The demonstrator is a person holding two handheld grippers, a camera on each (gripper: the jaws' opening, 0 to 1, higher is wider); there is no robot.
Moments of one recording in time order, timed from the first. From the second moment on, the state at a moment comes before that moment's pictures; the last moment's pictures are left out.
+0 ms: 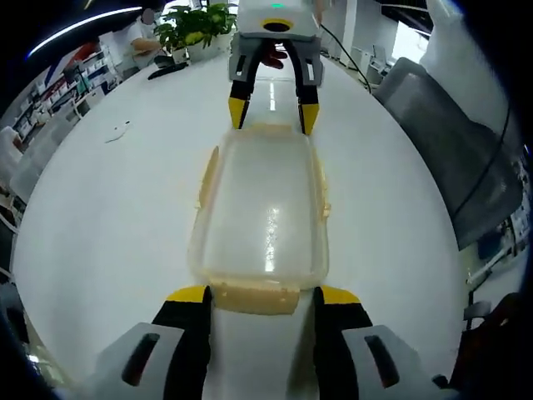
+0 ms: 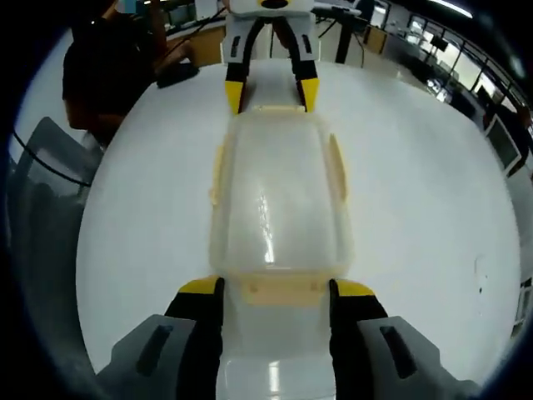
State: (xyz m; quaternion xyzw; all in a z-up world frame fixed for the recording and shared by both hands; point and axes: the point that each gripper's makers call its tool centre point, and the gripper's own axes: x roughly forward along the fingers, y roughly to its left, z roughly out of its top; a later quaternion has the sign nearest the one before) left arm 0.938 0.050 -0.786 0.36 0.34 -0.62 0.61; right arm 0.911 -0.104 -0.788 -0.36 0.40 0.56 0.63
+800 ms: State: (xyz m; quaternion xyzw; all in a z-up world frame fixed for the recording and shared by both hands) left arm 0.940 0.050 -0.785 0.37 0.33 -0.63 0.60; right arm 0.917 -0.108 -0.788 -0.38 0.39 0.58 0.61
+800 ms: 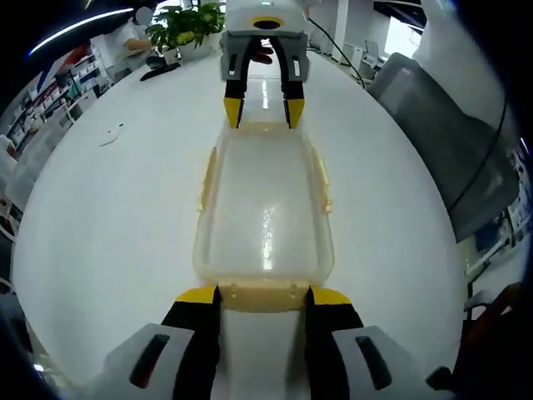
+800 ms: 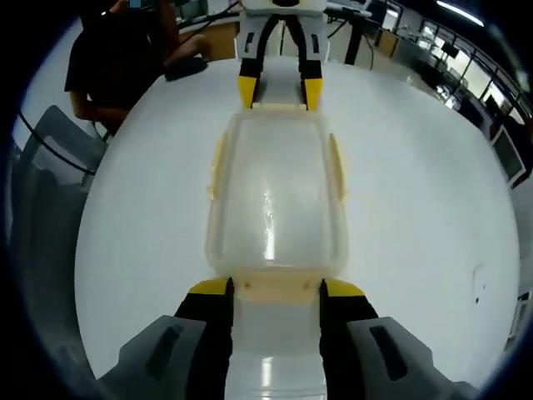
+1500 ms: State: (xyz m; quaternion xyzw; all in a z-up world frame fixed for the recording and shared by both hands) left arm 0.929 0.053 -0.776 0.41 0.36 -0.60 0.59; right arm 0.918 -0.103 -0.784 -0.40 0.40 0.58 0.59
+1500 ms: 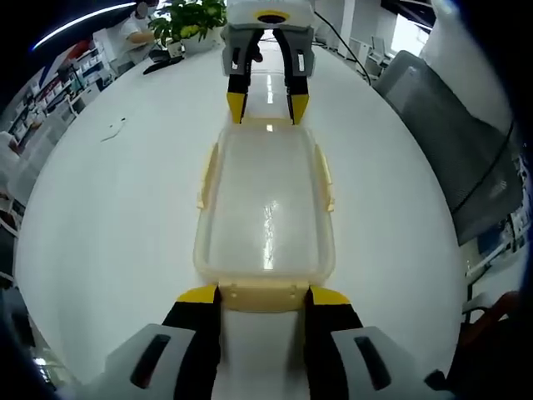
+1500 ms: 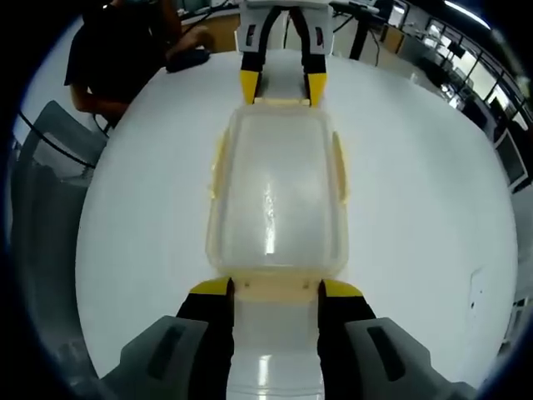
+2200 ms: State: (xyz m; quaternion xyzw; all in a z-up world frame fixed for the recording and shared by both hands) left arm 0.903 0.027 -0.677 0.42 0.36 -0.57 0.61; right arm 0.901 -0.127 -0.690 -0.40 0.37 0.60 0.59
